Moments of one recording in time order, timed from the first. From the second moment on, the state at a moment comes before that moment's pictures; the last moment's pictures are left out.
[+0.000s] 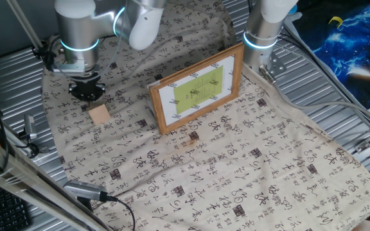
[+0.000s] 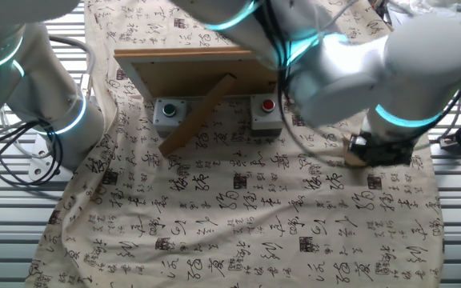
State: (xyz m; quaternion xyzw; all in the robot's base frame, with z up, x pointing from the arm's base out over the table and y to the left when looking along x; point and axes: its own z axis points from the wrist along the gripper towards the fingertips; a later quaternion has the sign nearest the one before) arm 0.669 -0.071 0.062 -0.58 0.81 -0.05 0.07
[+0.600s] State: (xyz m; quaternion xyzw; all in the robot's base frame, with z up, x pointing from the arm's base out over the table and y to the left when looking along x) arm 0.679 -0.068 0.061 -0.58 0.81 -0.05 0.07
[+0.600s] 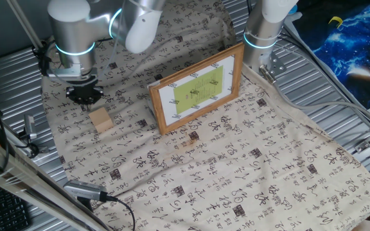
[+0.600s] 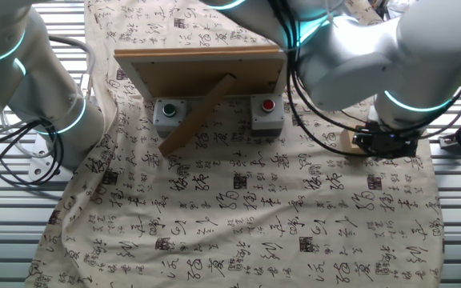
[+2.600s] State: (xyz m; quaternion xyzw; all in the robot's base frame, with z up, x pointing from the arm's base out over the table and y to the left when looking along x) arm 0.651 -0.059 0.031 -0.66 0.75 -0.01 0.03
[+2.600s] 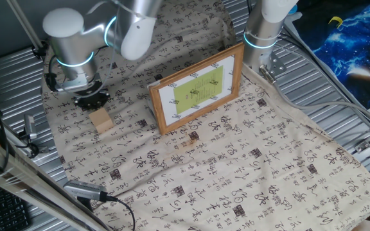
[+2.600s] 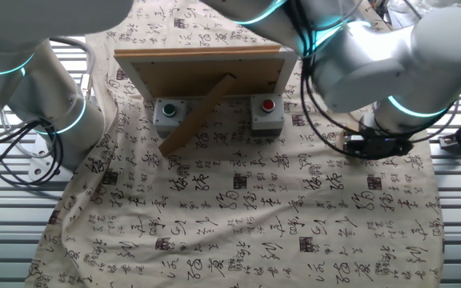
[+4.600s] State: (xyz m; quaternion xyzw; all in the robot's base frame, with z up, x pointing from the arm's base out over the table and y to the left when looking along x) arm 0.647 0.003 0.035 -0.62 0.78 -0.02 0.03
